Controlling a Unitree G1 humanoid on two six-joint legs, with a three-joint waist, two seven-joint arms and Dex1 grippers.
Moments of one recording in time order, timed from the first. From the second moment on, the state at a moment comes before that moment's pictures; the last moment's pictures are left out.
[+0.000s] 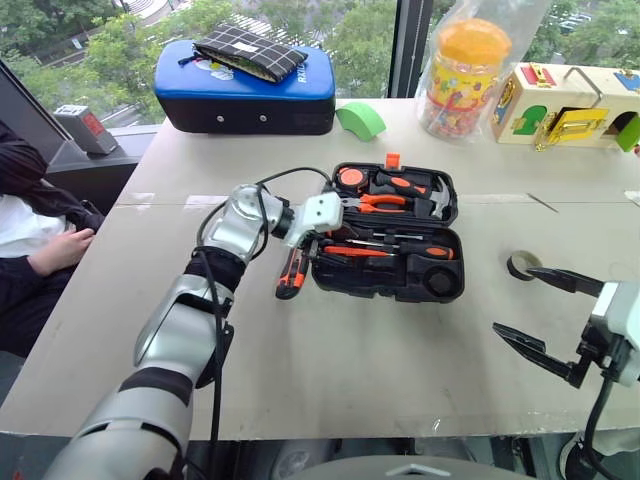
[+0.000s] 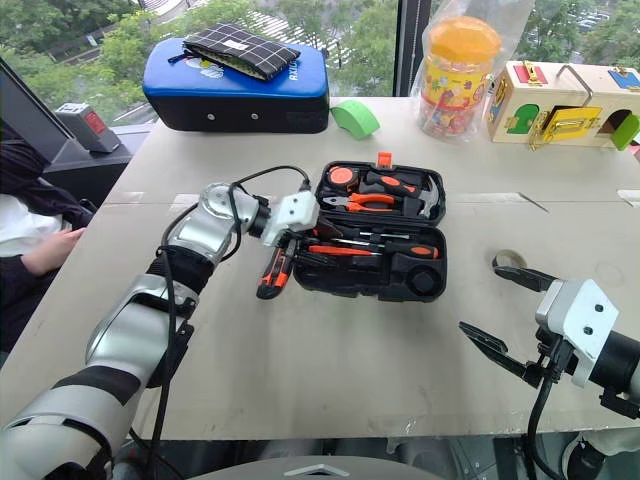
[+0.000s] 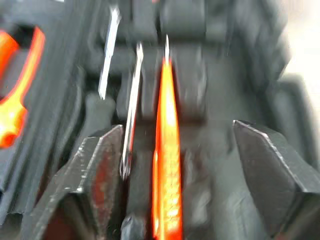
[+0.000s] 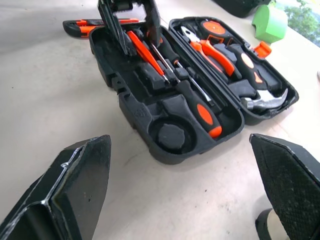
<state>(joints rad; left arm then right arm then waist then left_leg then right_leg) -0.93 0.48 -0.26 0.73 -0.10 0.00 -1.50 0.47 -0.78 -0.60 -0.84 0.55 0.43 0.89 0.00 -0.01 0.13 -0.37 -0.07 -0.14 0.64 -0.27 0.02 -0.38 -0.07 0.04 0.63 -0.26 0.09</state>
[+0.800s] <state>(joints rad) -0.69 0.42 -0.21 0.40 -0.14 0.33 -1.17 0.43 -0.77 -0.52 -0.84 0.53 0.43 0.84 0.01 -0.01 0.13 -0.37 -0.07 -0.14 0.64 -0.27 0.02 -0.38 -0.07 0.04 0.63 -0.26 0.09</state>
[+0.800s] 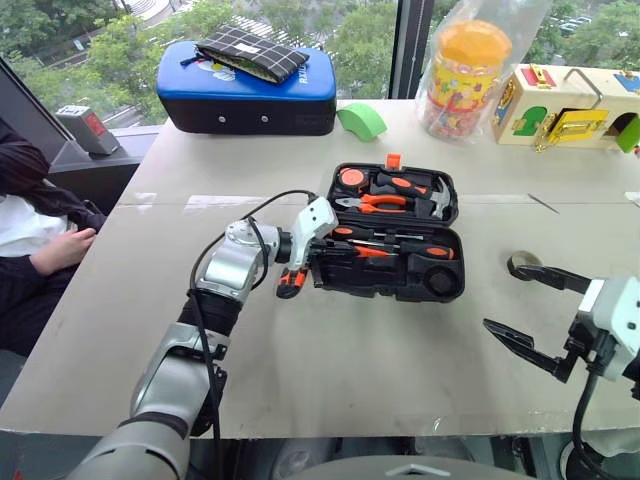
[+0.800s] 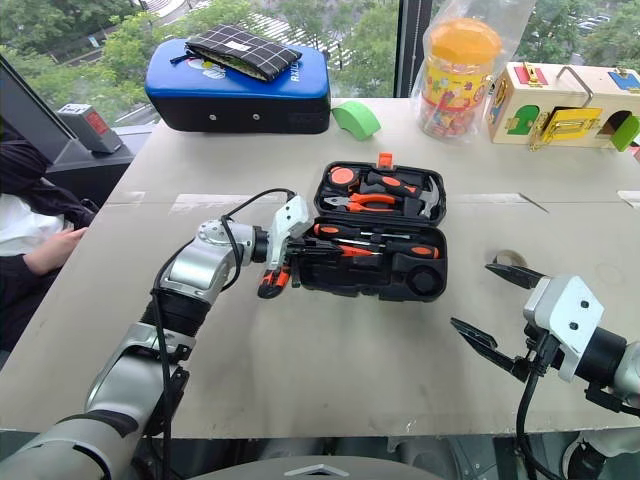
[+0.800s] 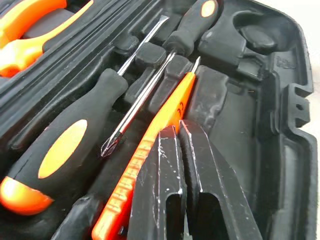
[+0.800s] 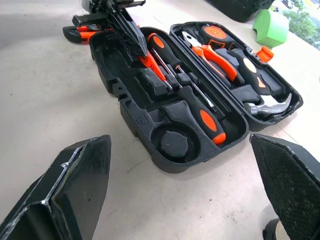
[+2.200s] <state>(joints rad) -0.21 0.45 0.07 -0.38 -0.29 0.89 -0.45 0.33 -0.77 -0.39 -0.74 0.52 0.40 0.88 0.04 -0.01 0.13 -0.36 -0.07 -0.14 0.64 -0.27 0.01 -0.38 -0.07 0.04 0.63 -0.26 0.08</state>
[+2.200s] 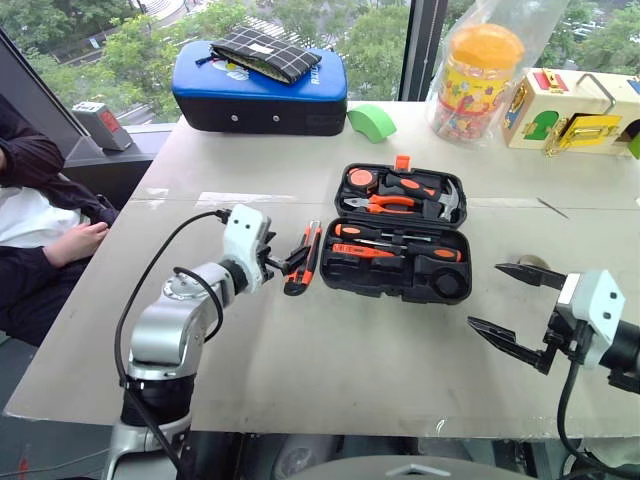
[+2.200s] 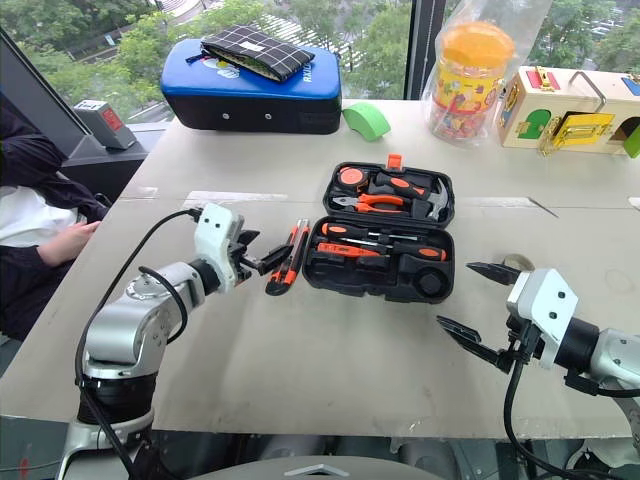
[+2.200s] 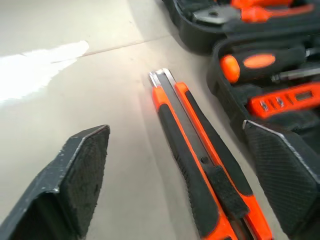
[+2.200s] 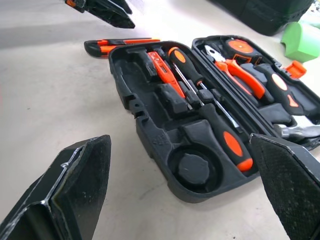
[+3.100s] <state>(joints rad) -0.43 0.65 0.02 -0.17 -0.41 0.54 -0.96 0.39 -0.80 -0.53 -0.75 0.60 0.41 0.94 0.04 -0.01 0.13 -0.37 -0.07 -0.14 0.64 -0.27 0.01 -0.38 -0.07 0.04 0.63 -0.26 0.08</state>
